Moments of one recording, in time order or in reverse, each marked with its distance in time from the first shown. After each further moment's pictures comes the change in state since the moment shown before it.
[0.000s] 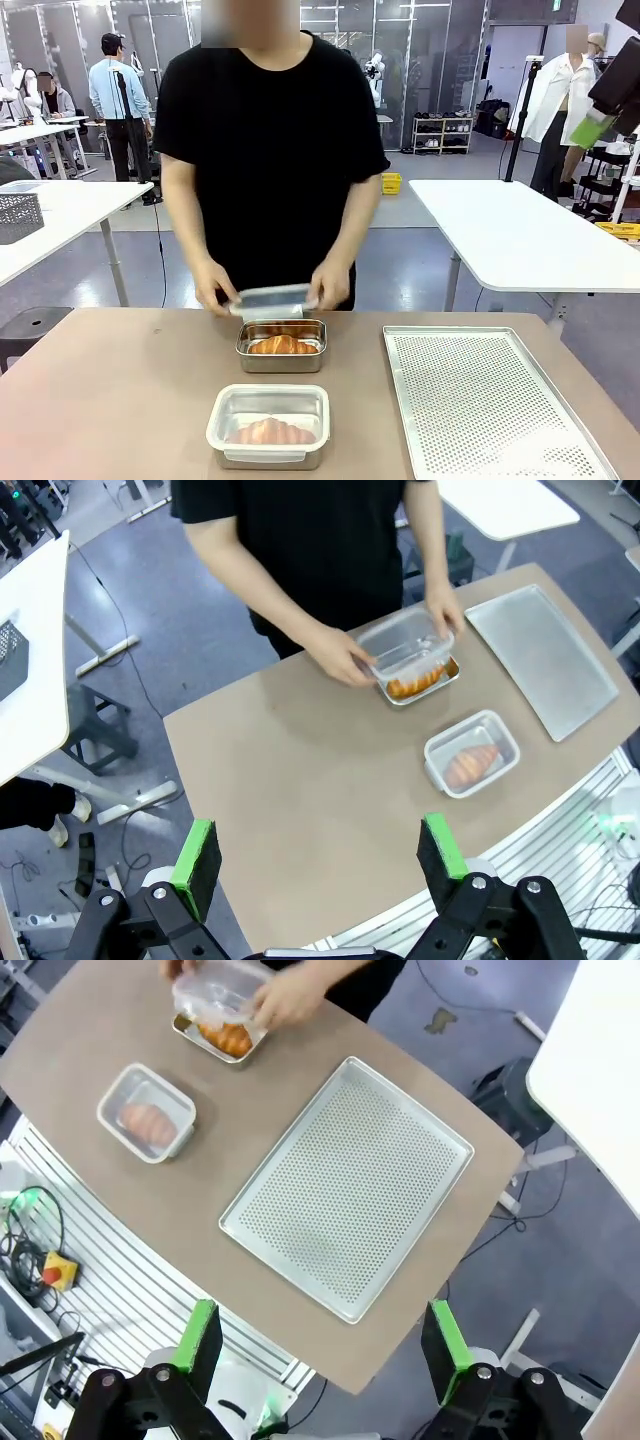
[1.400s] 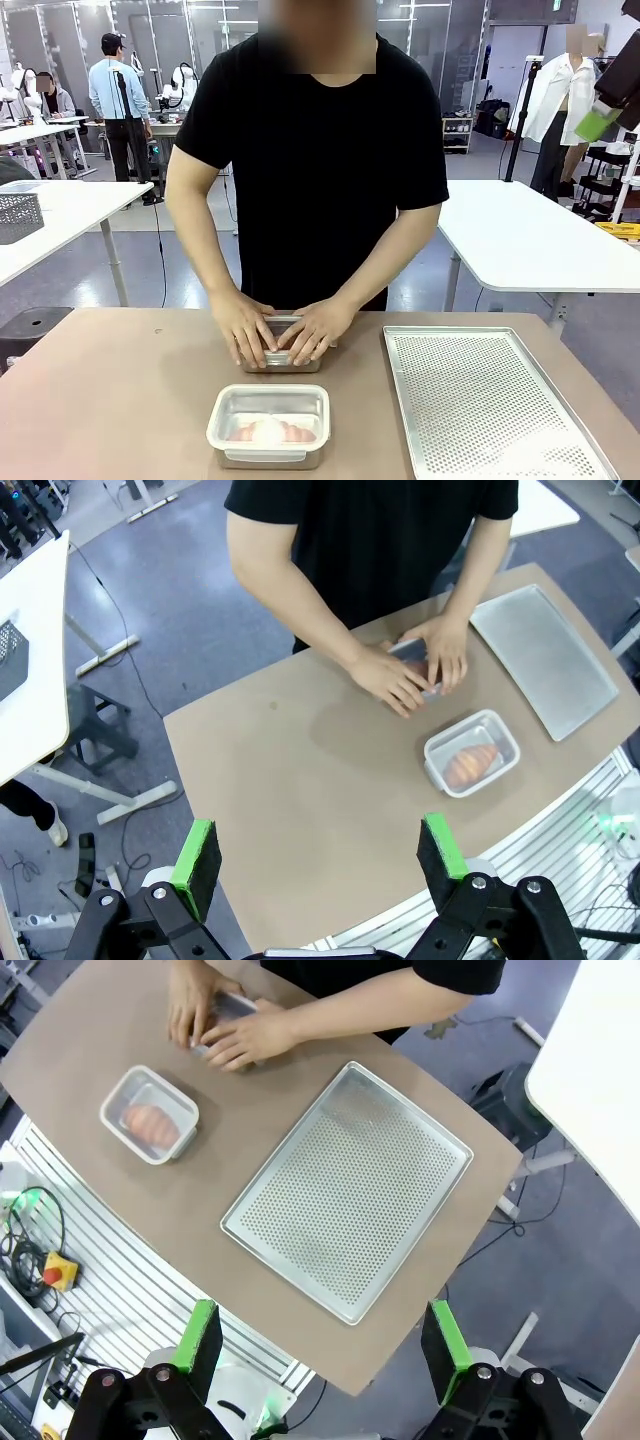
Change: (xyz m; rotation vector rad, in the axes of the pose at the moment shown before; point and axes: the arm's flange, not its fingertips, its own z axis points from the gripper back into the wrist) left arm 0.000 0.000 0.000 0.000 0.000 0.000; right arm -0.002 0.002 0.005 0.000 -0.010 0.005
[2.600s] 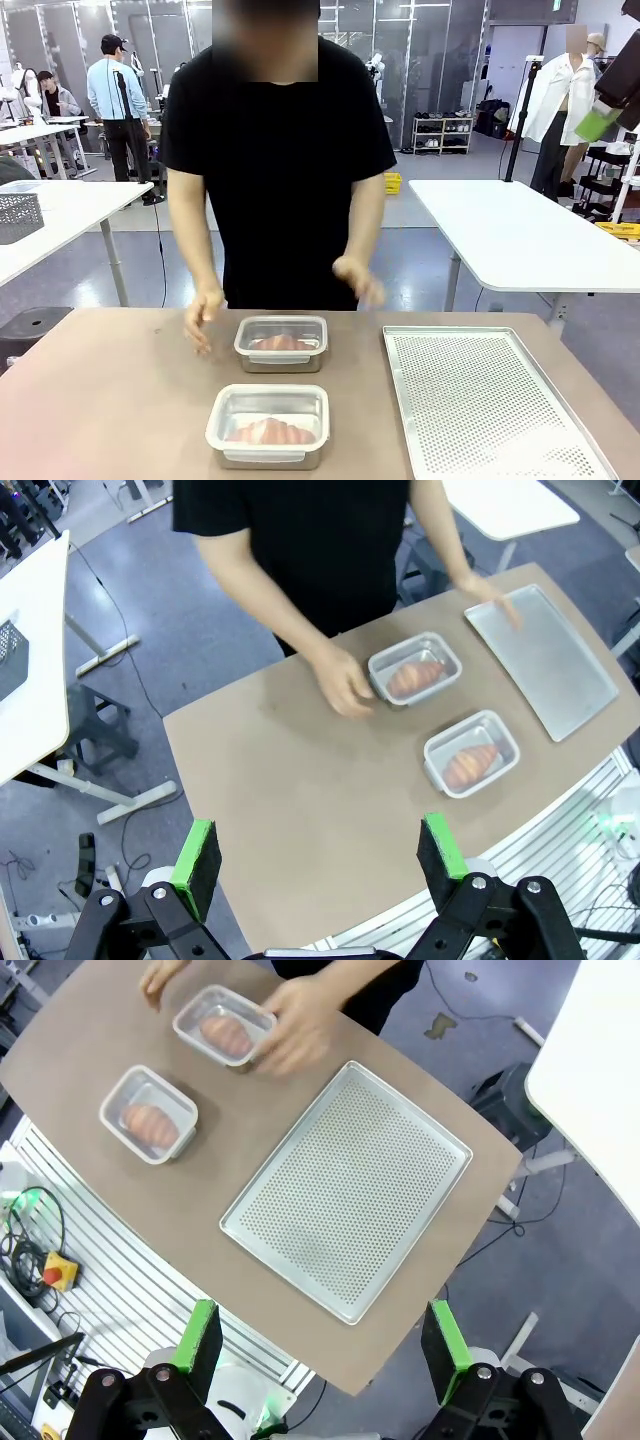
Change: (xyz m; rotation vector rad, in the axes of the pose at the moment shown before) left arm 0.000 0.000 0.000 0.000 0.000 0.000; right arm 0.000 0.000 0.000 0.000 0.000 0.000
